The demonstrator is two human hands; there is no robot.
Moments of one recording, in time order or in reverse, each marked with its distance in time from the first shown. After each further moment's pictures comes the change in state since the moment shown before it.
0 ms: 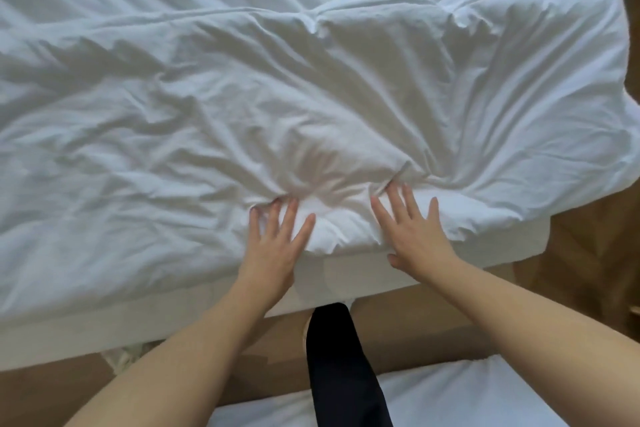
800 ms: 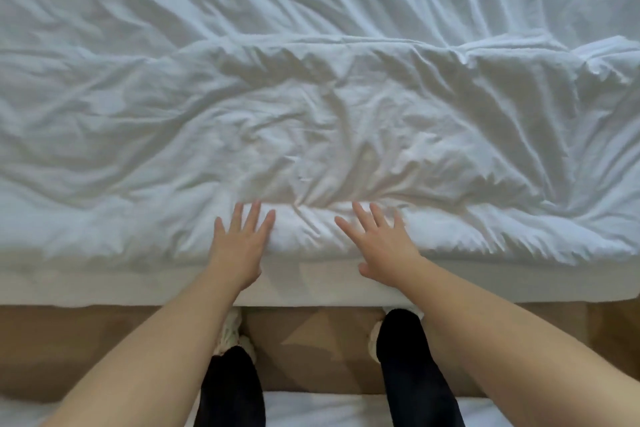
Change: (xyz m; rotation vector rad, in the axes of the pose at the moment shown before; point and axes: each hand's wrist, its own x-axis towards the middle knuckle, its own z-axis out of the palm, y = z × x) left_hand -0.133 -0.178 0.023 -0.086 -0.285 -0.282; right_hand 0.007 -0.202 -0.090 0.003 -0.027 -0.239
